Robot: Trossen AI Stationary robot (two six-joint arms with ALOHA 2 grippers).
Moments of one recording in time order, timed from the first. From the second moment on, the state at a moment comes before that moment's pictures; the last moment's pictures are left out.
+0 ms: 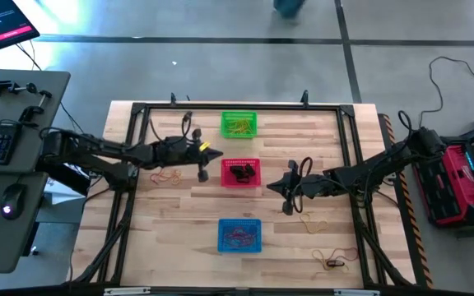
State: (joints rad) left arm 0.14 1.28 0.49 0.47 -0.12 0.17; right arm 0.29 1.29 0.50 0.31 0.39 0.25
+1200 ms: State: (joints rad) left arm -0.02 1.28 0.37 0.60 -0.05 0.13; right arm 0.29 1.29 0.50 0.30 0.28 0.39
